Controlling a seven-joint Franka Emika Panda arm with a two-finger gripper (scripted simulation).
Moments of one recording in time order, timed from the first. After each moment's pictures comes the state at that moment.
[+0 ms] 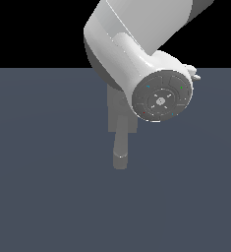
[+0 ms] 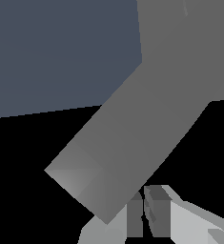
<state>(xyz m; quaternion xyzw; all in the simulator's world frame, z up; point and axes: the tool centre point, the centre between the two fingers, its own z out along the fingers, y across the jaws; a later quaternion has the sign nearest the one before) 0.026 -0.112 0.295 0.11 0.65 -0.03 0.75</state>
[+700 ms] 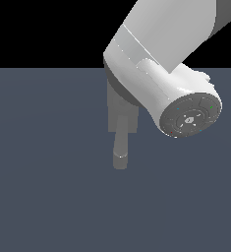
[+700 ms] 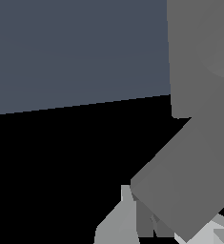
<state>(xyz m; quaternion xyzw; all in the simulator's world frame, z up) 0.019 -0.142 0.279 0.10 0.65 -0.03 0.76</state>
